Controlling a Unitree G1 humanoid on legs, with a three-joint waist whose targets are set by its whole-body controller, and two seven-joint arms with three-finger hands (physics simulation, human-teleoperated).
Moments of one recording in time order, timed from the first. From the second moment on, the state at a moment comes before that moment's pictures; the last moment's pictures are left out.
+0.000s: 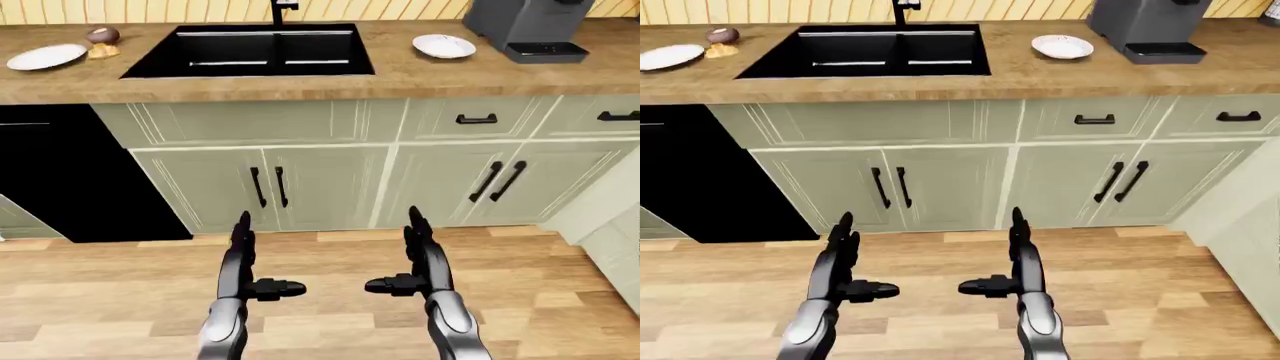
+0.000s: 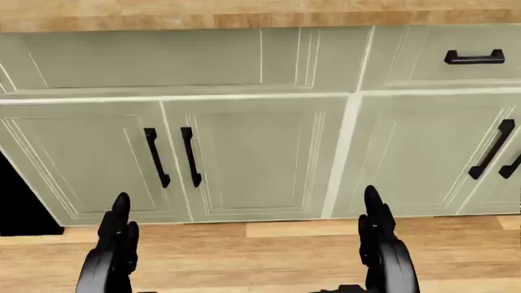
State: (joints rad) left arm 0.03 0.02 0.04 0.09 -0.01 0.06 -0.04; right arm 0.03 -0.01 -0.04 0.09 0.01 0.06 0.04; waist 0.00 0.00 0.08
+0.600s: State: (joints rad) left arm -0.37 0.11 0.11 -0.40 0.02 0.62 -0.03; right arm -0.28 -0.10 -0.11 -0.47 0.04 0.54 0.06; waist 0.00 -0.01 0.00
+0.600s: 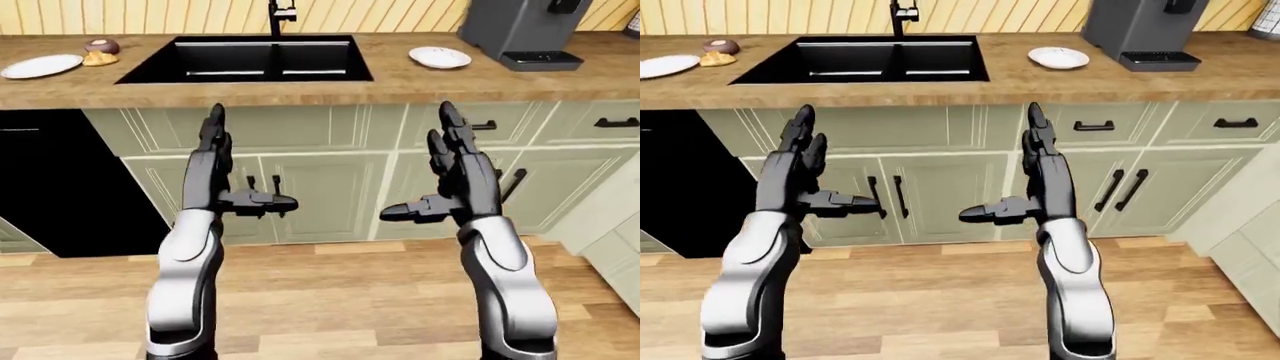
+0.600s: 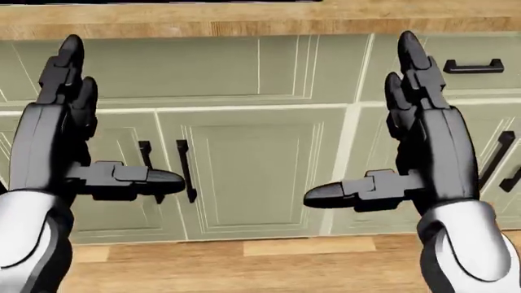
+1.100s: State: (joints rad) left arm -0.97 0.31 0.14 0.05 -0.09 0.64 0.00; right arm -0.81 -0.36 -0.22 -0.13 0.19 0.58 0.00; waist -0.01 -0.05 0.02
